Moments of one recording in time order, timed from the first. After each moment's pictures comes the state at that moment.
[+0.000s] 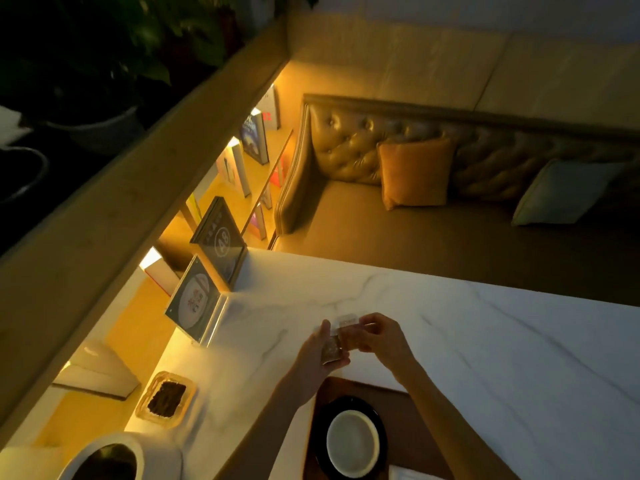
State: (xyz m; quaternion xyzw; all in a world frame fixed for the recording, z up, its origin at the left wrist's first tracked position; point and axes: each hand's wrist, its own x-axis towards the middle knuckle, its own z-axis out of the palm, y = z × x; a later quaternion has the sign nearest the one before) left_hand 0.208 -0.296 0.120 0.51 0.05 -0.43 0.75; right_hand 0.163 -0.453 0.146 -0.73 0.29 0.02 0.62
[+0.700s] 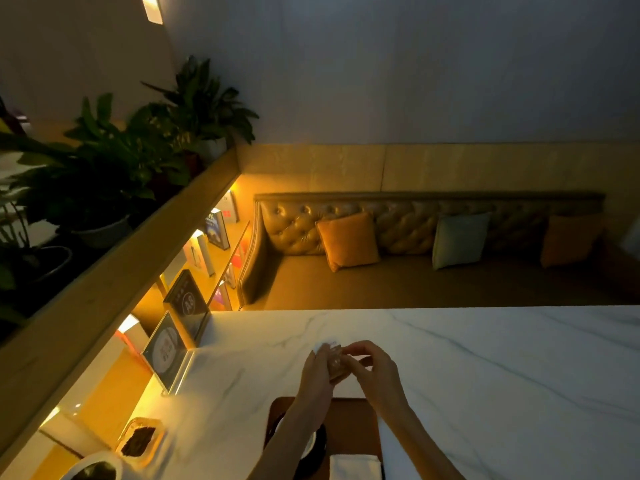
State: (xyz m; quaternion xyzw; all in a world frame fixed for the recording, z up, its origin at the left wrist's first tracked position) left_hand 0.002 -0.355 0.276 0.60 -0.07 -0.30 0.74; right_hand -0.066 -0.452 0.284 -0.79 0.24 -0.21 0.53
